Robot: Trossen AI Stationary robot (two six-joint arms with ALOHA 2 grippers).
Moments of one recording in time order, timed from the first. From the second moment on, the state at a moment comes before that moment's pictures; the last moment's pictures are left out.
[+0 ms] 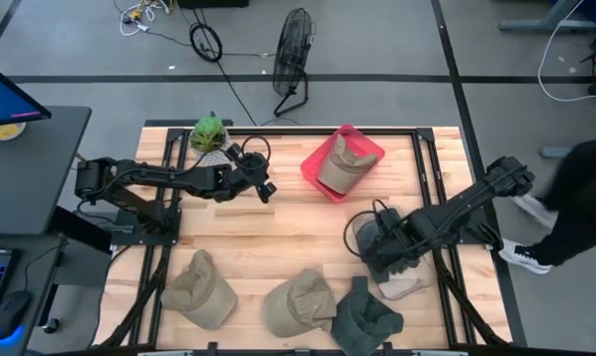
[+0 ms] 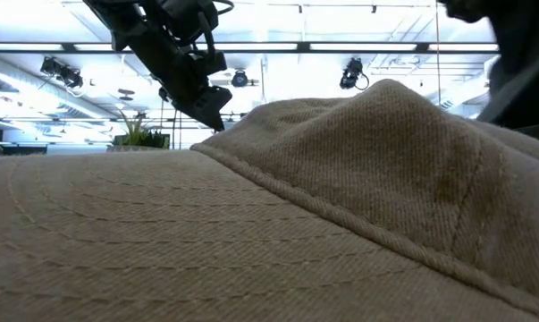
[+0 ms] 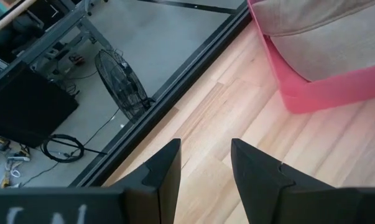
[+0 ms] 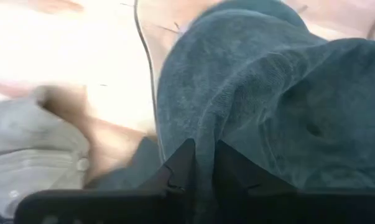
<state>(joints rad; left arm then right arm) 0.15 1.43 0.84 -0.12 -0.75 -0.11 0.50 1.45 1.26 -1.29 0.14 1.79</state>
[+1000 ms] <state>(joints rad) 0.15 1.43 0.84 -0.13 -0.75 -0.12 0.44 1.44 1.30 -1.55 0.00 1.10</state>
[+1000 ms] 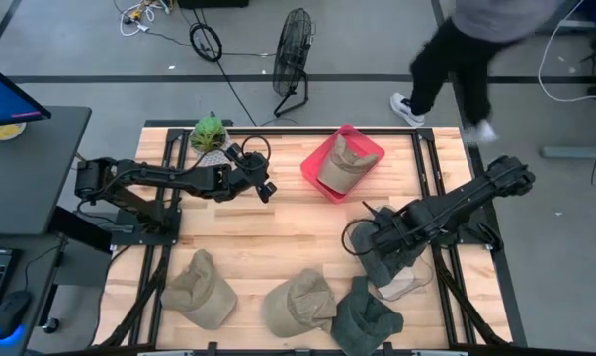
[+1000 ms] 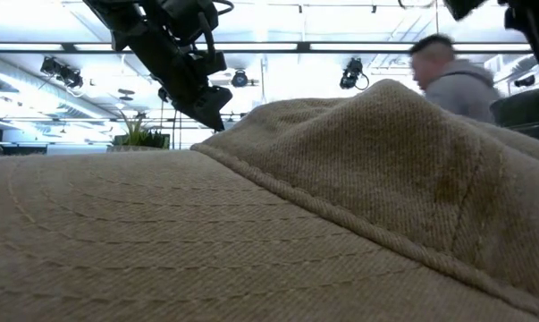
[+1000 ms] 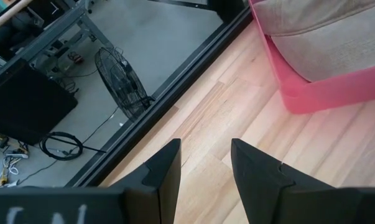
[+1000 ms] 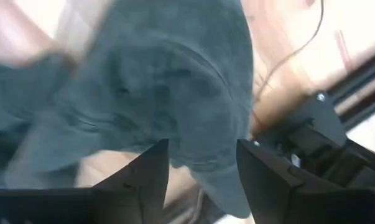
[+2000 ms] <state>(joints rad) 0.15 1.43 0.84 -0.13 -0.75 -0.15 0.42 1.44 1.14 -1.25 -0.07 0.94</state>
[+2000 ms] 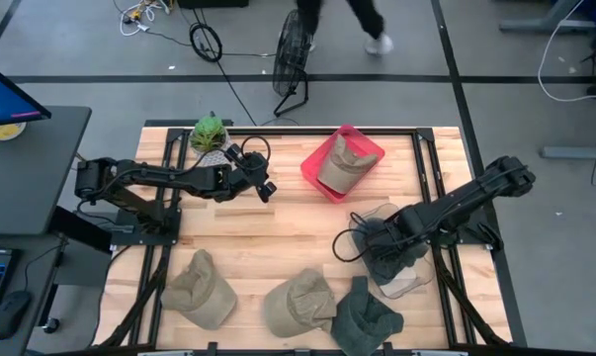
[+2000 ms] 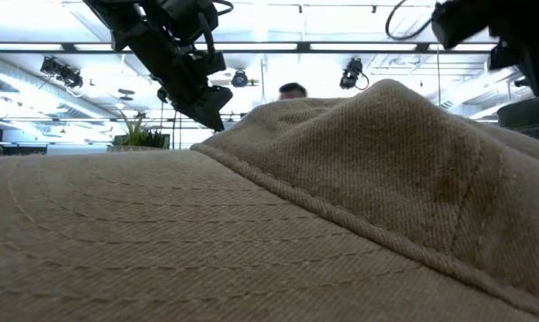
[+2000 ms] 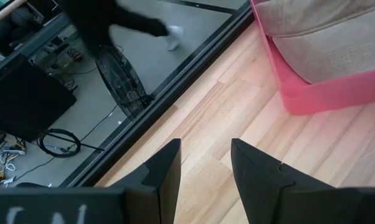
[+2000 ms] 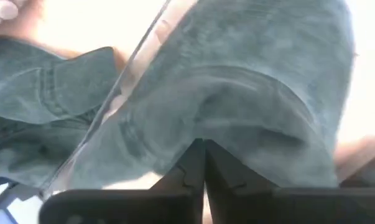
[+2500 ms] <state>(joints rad) 0.15 1.43 0.84 -0.13 -0.75 -0.15 0.43 1.45 1.12 -1.44 0.00 0.94</state>
